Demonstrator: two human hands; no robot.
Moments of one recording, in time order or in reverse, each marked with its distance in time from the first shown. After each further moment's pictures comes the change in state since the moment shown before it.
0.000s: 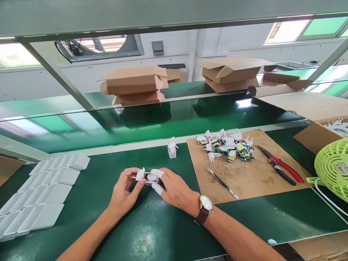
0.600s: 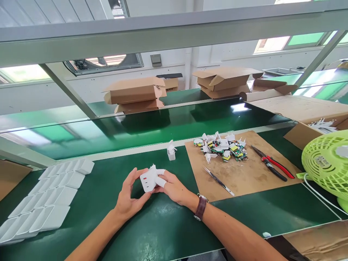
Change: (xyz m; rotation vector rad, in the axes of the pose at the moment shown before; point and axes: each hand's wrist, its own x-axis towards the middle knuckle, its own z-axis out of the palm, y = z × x) left_hand -0.005 -0.012 0.005 0.127 0.016 0.371; right_hand 0.013 -0.010 0.007 1.270 -0.001 0.628
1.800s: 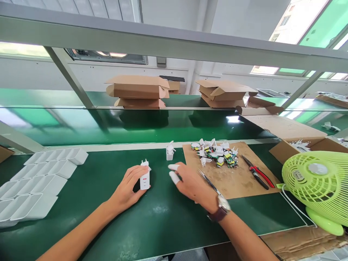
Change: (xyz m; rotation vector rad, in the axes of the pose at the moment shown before) left_hand 0.012 -0.002 -0.001 0.132 -0.168 0.108; right_hand -0.046 -0.064 -0.040 -1.433 0.213 -0.329
